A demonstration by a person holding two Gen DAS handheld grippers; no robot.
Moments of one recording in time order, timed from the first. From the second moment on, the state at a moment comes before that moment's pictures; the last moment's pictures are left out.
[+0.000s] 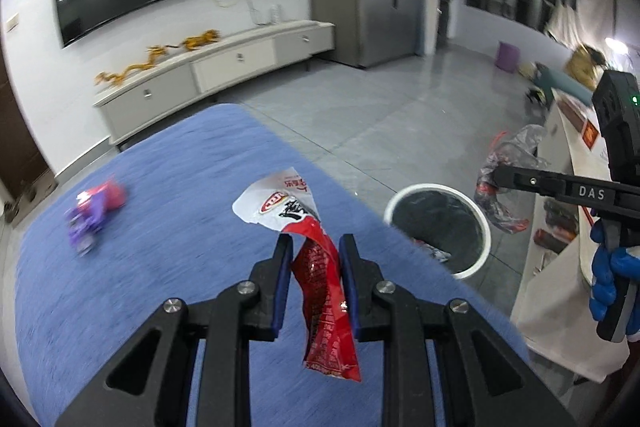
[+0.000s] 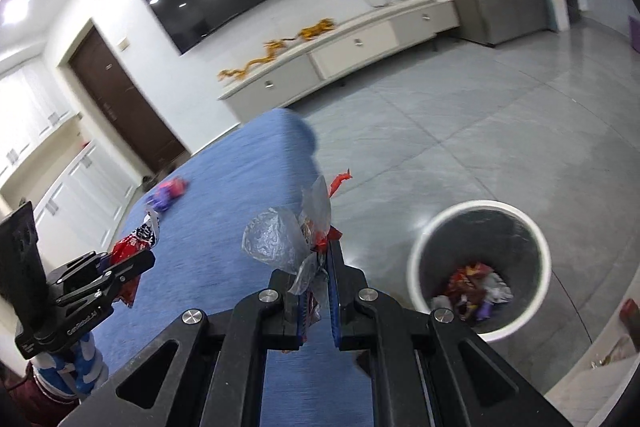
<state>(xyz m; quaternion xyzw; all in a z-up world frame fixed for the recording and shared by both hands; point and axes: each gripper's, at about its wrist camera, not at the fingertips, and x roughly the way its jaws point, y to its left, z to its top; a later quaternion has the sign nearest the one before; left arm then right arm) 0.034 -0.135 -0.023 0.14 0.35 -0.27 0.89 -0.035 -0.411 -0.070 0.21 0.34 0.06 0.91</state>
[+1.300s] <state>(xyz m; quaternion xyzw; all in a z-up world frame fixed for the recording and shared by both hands) 0.096 -0.330 -0.066 0.13 0.40 -0.33 0.84 -0.032 -0.543 -0.136 0.28 0.37 -0.12 0.88</state>
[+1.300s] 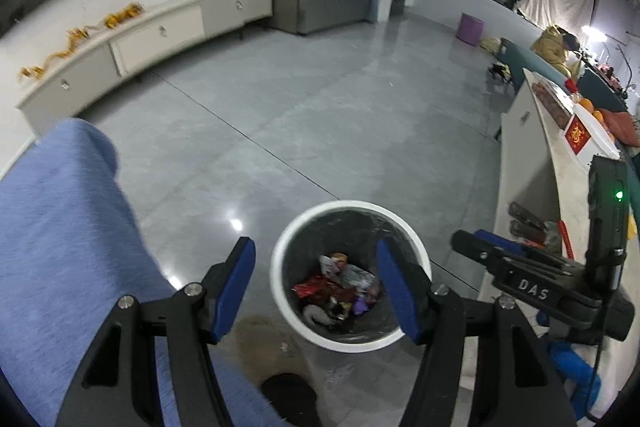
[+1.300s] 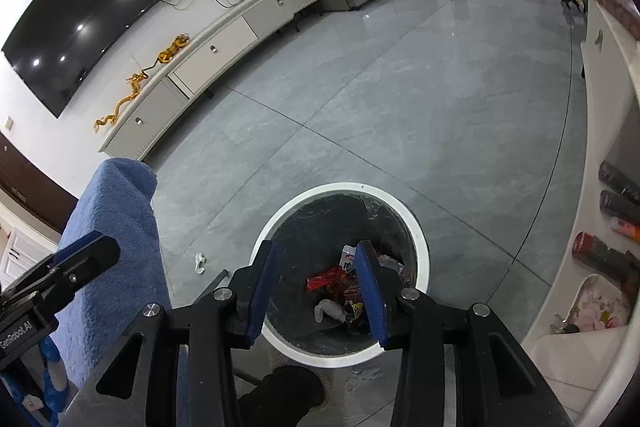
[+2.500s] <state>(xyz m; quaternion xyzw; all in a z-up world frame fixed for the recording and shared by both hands) 0.030 -0.118 0.026 0.04 0.28 -0.26 0.92 -0.065 -0.414 -0.029 0.14 0.33 -0.10 0.93</state>
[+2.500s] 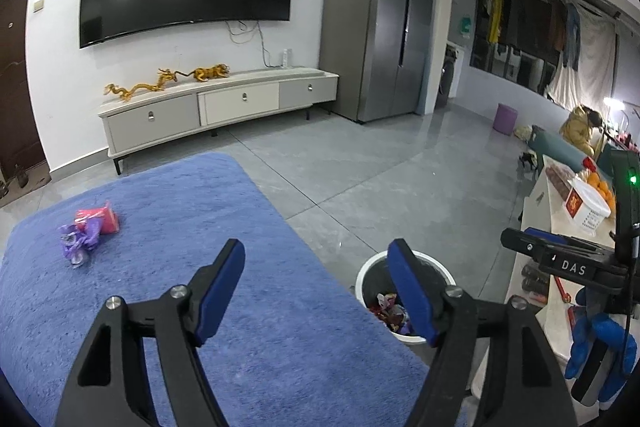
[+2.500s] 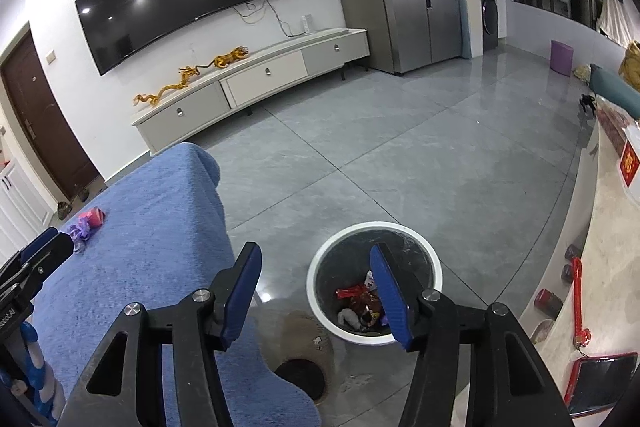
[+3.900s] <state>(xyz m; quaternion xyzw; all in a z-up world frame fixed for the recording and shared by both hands) 0.076 0.079 0.001 -0.07 0.28 -0.14 0.95 0.042 -0.197 -0.013 0.01 0.35 0.06 0.93</state>
